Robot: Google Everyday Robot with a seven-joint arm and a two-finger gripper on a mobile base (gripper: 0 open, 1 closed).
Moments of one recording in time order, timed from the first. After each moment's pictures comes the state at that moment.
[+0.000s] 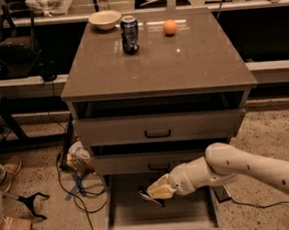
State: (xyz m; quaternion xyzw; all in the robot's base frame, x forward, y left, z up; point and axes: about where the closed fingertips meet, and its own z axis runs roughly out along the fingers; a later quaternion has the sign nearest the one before) arm 0.456 -0.009 0.524 -0.42 0.76 0.44 0.23
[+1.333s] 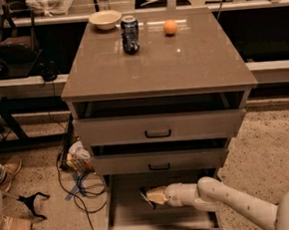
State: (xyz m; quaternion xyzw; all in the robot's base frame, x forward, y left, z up) arm 0.539 -0.006 0.321 -0.28 0.77 0.47 0.33
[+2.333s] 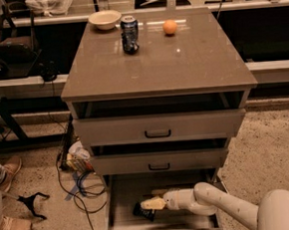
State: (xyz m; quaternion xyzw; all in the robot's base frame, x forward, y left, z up) arm 0.547 0.002 0.254 -0.24 0.78 0.48 0.30
